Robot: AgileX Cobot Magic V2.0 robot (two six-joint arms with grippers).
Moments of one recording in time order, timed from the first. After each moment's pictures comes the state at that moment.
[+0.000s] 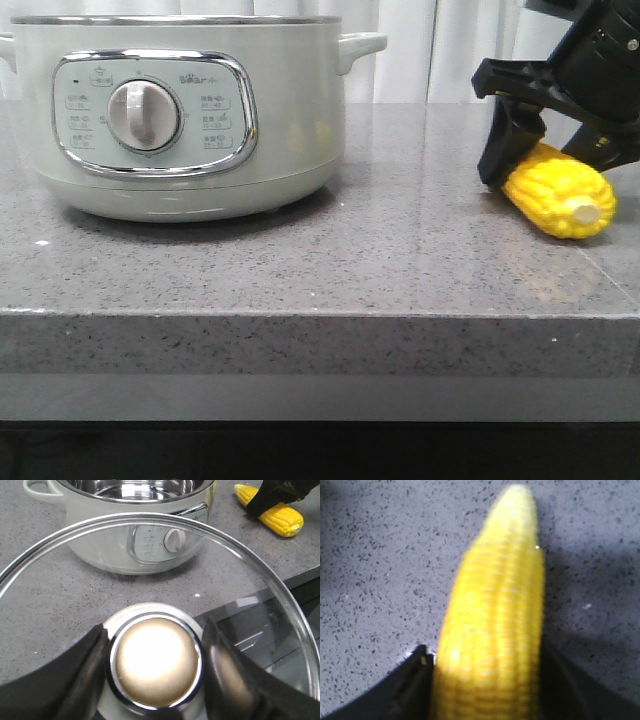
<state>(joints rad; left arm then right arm) -0.39 0.28 -0.73 -0.14 0.99 0.13 0.15 1.61 -1.10 0.36 0.55 -0.09</state>
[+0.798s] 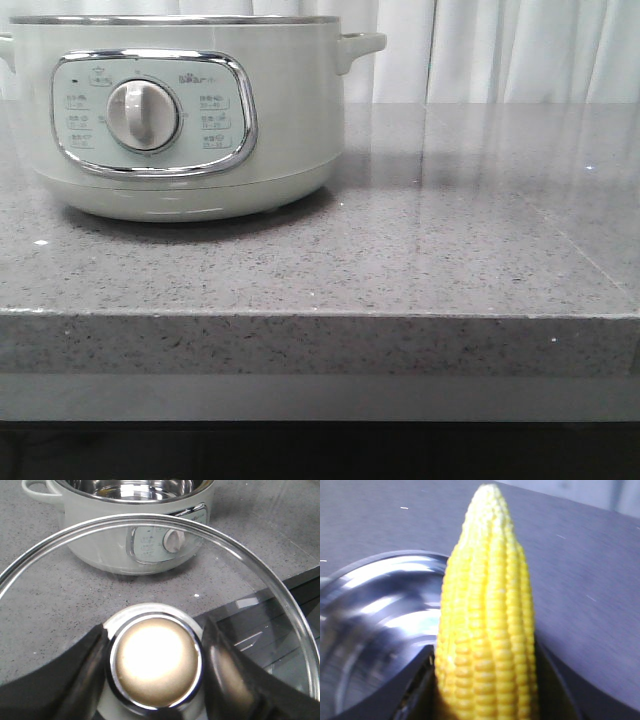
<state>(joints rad) -0.39 0.28 -0.73 -0.14 0.99 0.13 0.47 1.80 -1.82 0.36 0.63 -0.21</state>
